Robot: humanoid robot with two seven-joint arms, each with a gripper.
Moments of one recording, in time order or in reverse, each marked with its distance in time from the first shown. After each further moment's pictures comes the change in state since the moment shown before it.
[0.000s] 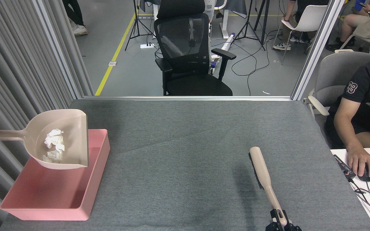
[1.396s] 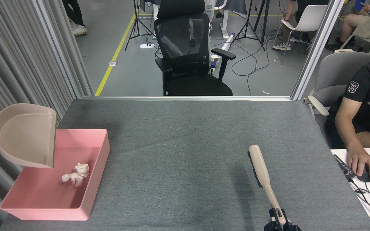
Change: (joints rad) left arm -0.191 0.078 0.044 0.142 -0.355 -0.148 -0.015; right arm -0.003 0.005 0.006 -0.001 0.001 -0.002 -0.002
